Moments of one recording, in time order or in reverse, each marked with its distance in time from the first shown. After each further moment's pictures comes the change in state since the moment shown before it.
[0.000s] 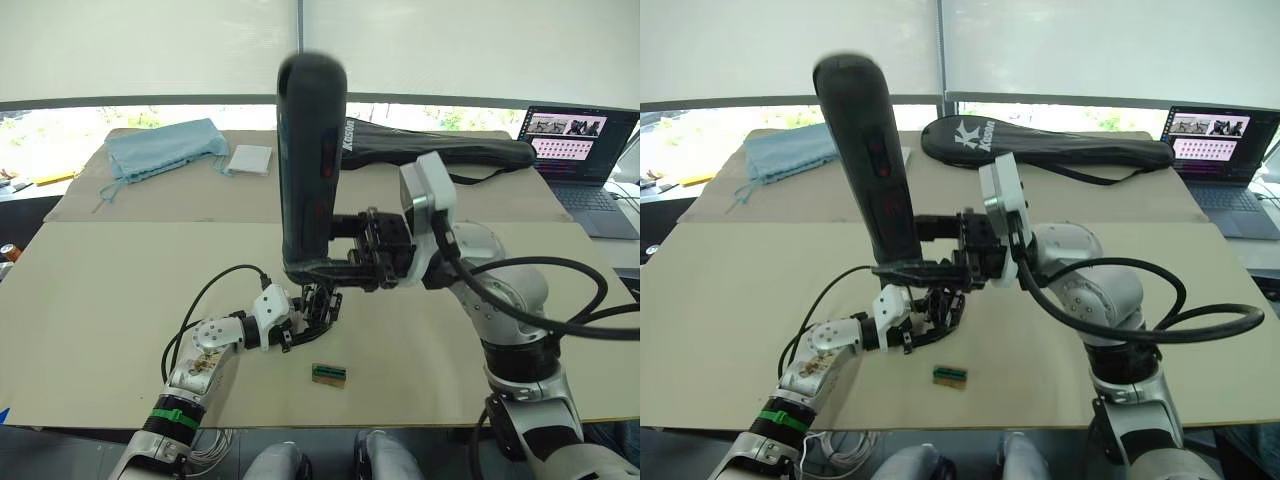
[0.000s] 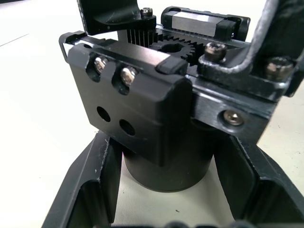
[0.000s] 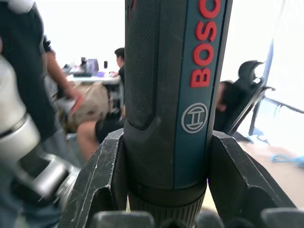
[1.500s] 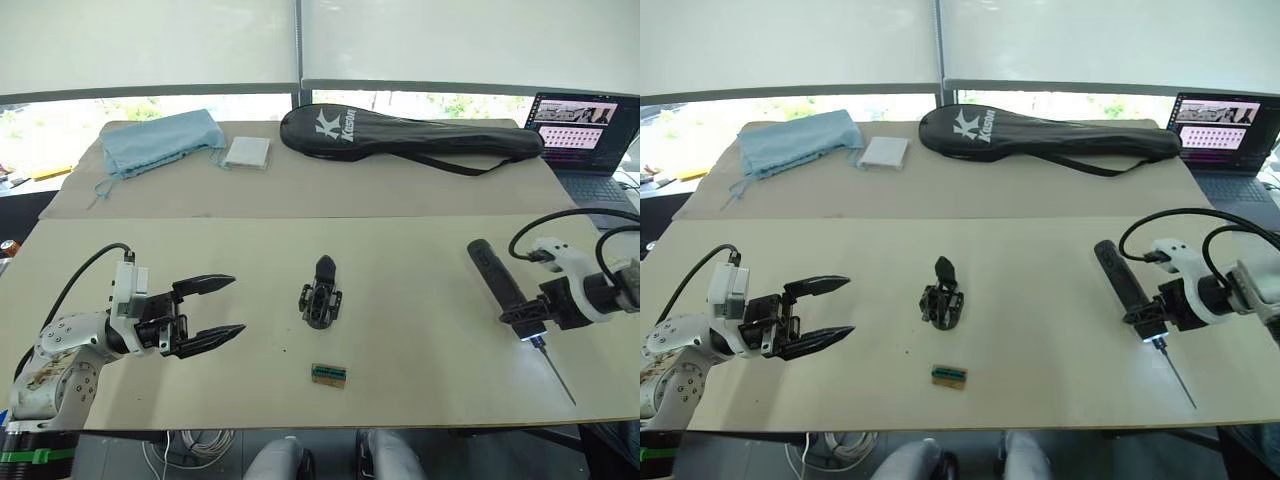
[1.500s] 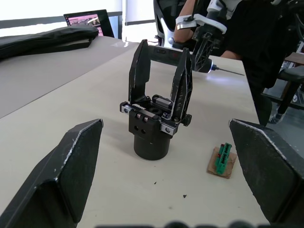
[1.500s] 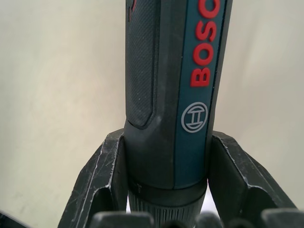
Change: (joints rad) left arm 0.233 0.381 0.434 -0.363 -0.568 0.264 -0.341; right arm -0.064 -0.838 0.300 0.655 -0.289 0.605 0.019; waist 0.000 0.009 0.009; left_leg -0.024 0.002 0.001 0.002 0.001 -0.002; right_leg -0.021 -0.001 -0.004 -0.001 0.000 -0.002
